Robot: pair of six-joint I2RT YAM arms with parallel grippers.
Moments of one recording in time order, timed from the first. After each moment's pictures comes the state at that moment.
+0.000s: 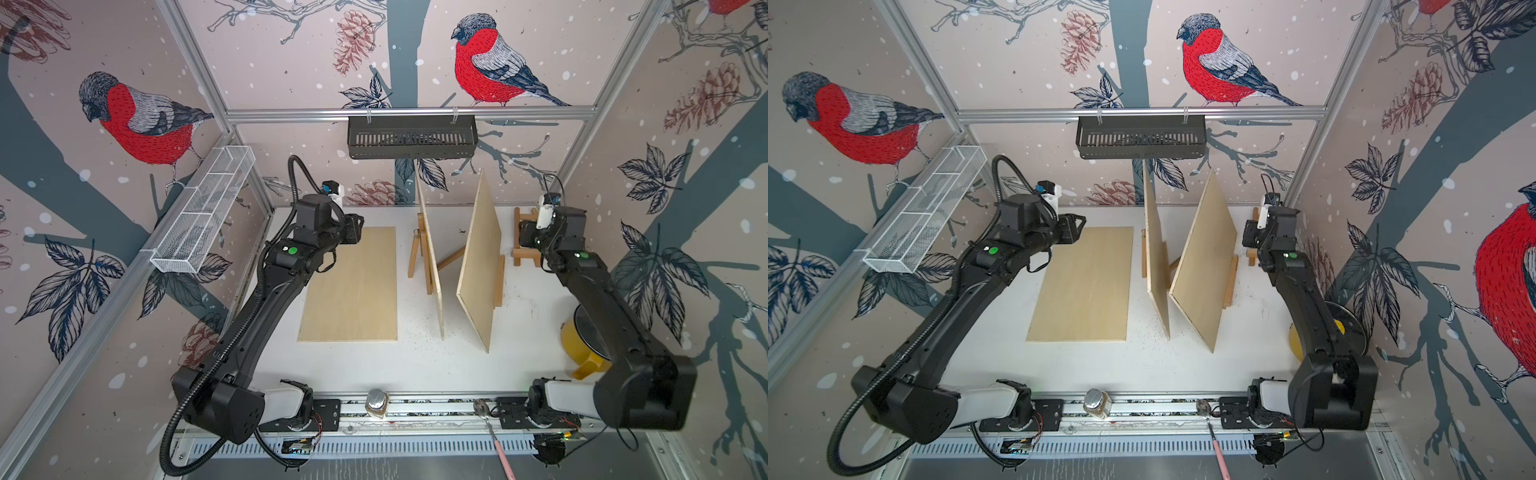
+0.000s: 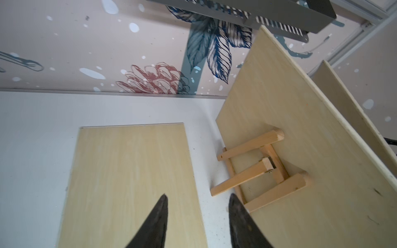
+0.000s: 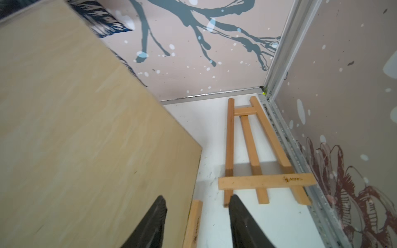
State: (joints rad) left arm -0.35 1.32 1.38 -0.53 0.10 -0.31; right arm 0.01 1.24 1.04 -0.26 -0.03 0.08
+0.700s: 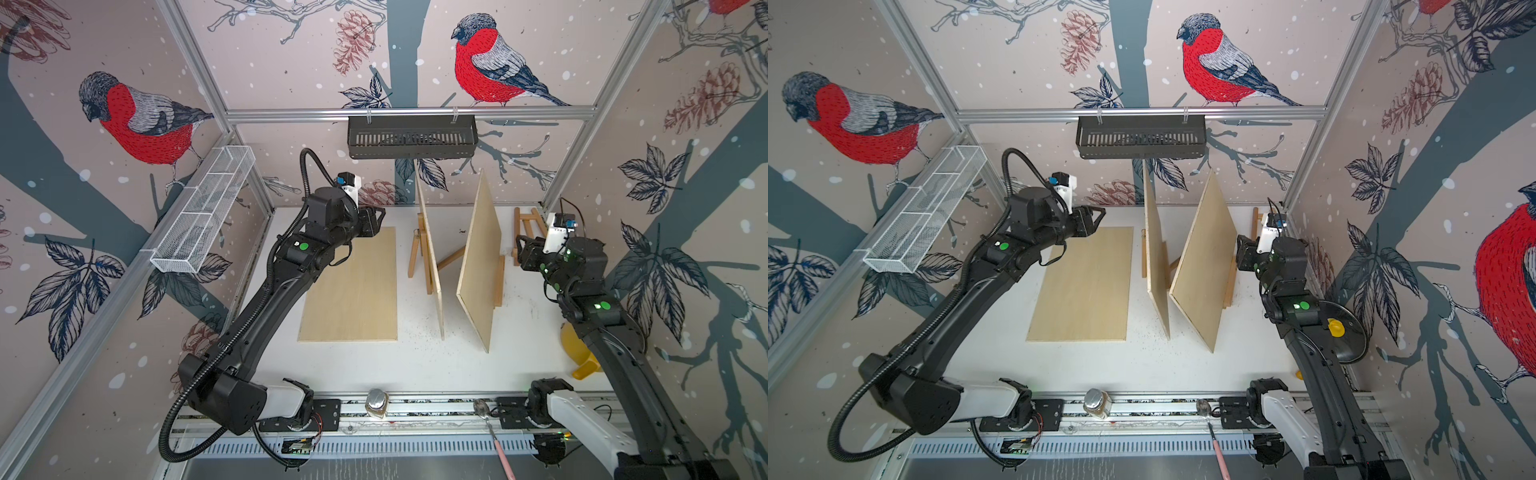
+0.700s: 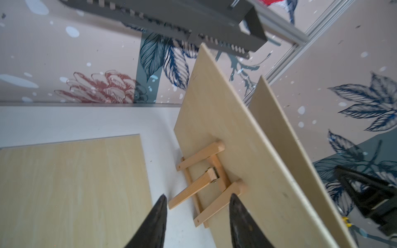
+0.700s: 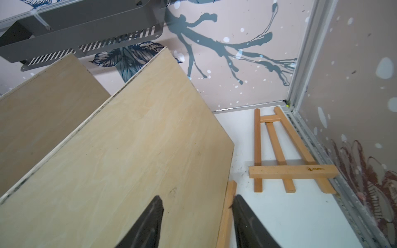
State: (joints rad) left arm -0.43 1.37 1.49 -0.45 0.21 -0.42; right arm 0.13 0.90 0.92 -0.32 -0.04 0.20
